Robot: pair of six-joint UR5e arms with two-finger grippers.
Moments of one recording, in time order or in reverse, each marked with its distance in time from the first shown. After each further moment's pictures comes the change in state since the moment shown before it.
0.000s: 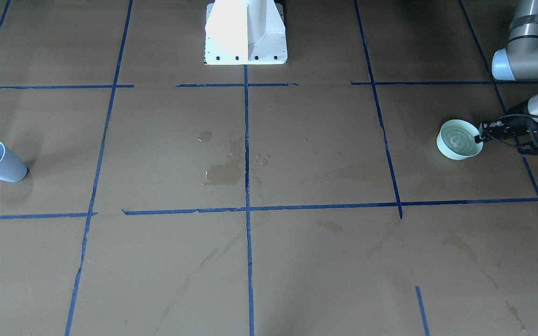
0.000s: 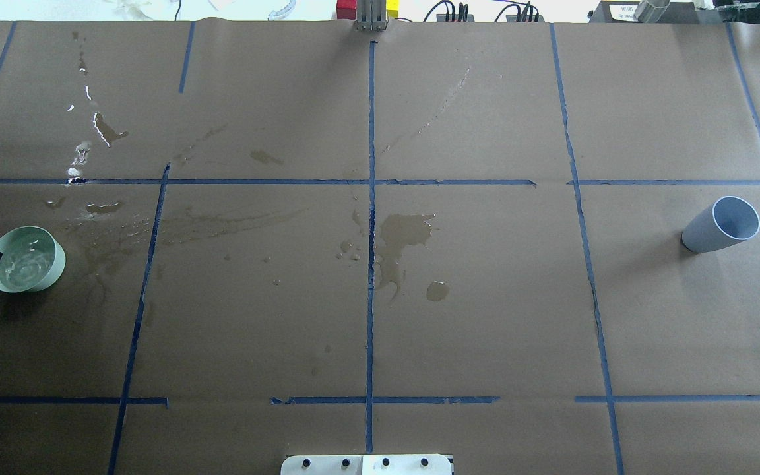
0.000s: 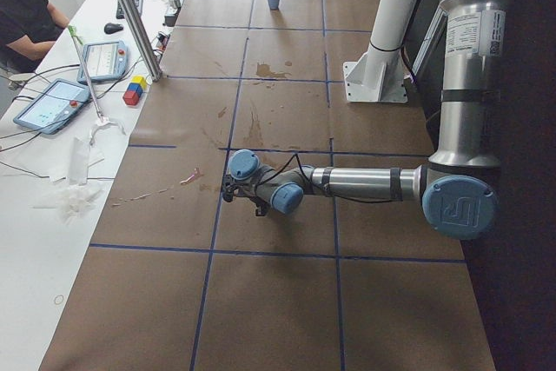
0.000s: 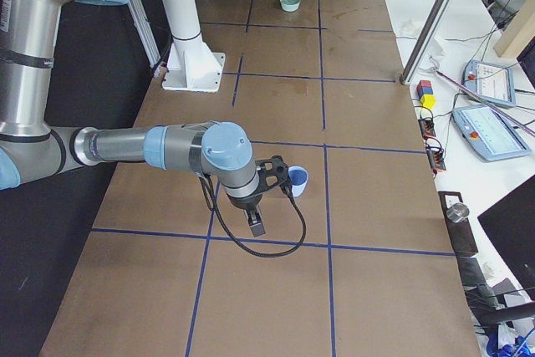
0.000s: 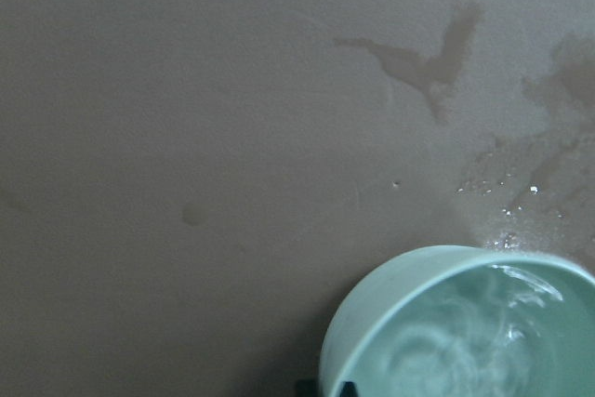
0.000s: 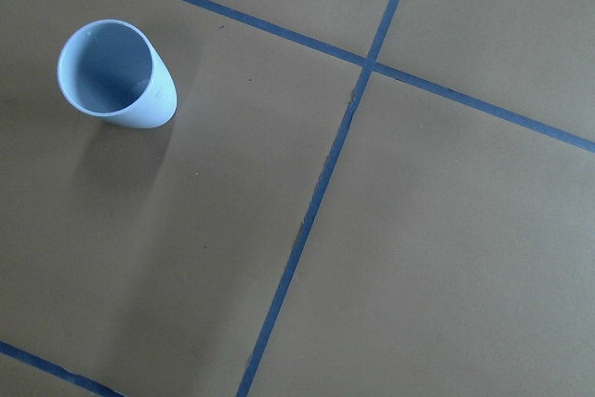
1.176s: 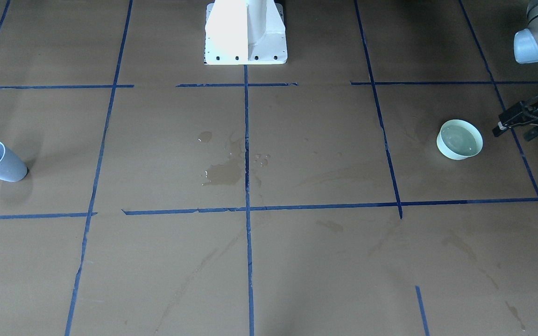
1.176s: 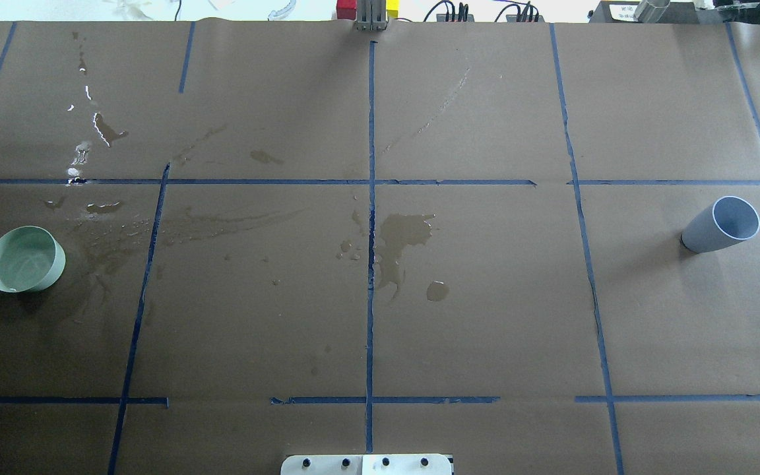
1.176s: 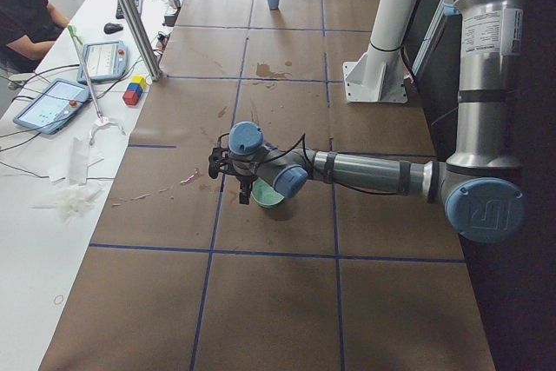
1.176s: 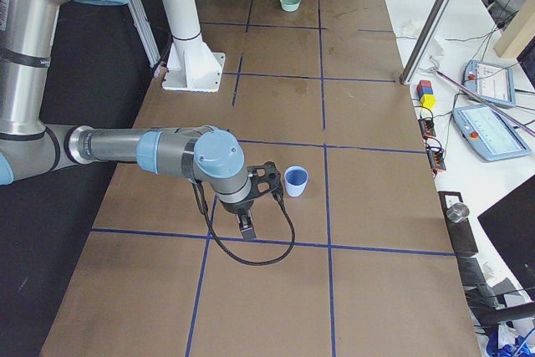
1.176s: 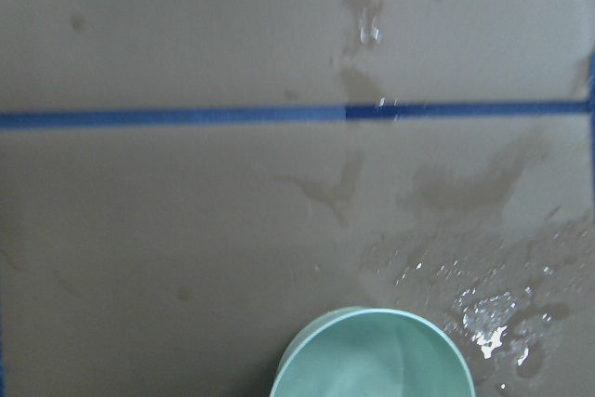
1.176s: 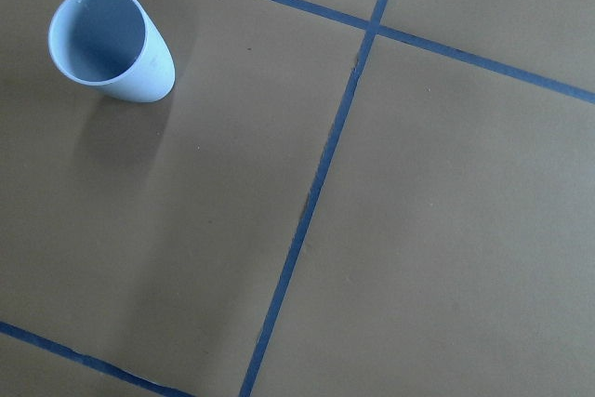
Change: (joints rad) left arm -0.166 0.046 -0.208 -0.005 0.056 0.011; right arm -0.001 -0.045 -0.013 0.009 0.009 0.007
